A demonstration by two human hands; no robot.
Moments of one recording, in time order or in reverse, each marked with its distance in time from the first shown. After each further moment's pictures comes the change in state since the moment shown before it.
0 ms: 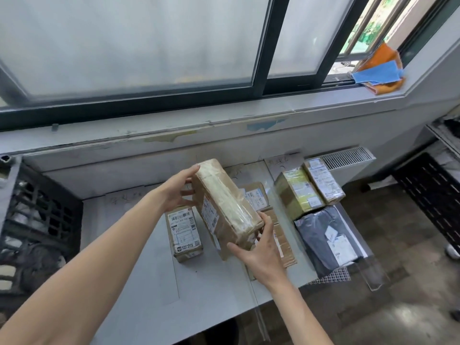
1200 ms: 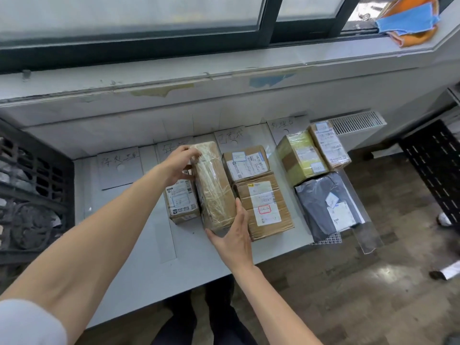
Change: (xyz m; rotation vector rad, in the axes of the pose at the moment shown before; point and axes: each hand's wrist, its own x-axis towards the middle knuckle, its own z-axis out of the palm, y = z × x) left_hand 0.037 -0.053 0.005 0.109 0.134 -0.020; right_hand -0.027 0.052 0.083 -0.219 0.044 0.014
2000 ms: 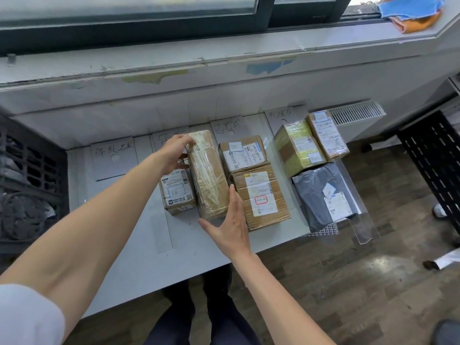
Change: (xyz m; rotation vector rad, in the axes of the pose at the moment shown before) left_hand 0.010 0.000 0.003 -0.007 0.046 -0.008; right_hand 0.006 0.001 -0.007 -0.021 -0.048 -0.076
